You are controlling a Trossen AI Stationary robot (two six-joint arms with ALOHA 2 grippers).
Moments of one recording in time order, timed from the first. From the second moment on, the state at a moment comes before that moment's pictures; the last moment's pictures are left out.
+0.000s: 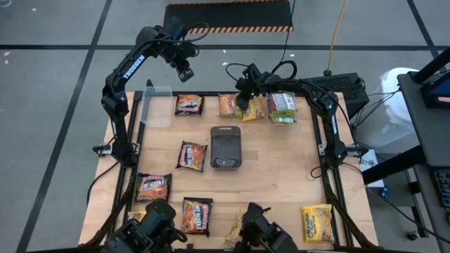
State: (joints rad) left arm 0.91 1.93 2.20 -1.41 0.14 0.41; right arm -0.78 2.15 1.48 -0.29 -0.33 -0.29
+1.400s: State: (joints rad) left arm 0.91 1.93 2.20 -1.42 0.14 0.41; right arm -0.77 1.93 1.48 -0.43 -0.36 -0.49
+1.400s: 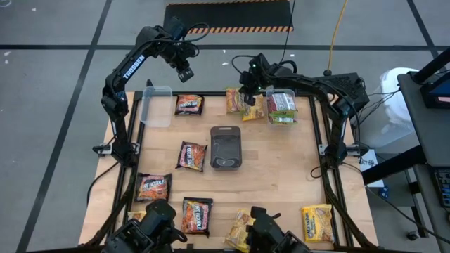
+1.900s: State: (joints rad) left arm 0.91 1.93 2.20 -1.42 0.14 0.41; right arm -0.77 1.79 1.48 -0.57 -0.33 -0.57
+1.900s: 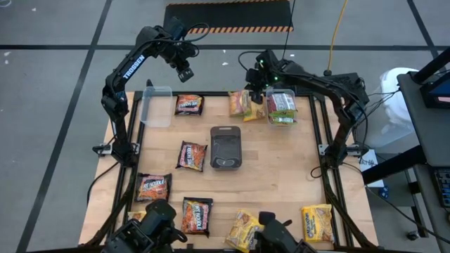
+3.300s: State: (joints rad) left arm 0.91 1.93 2.20 -1.42 0.14 0.41; right arm -0.86 1.96 1.48 -0.51 -0.21 -0.81
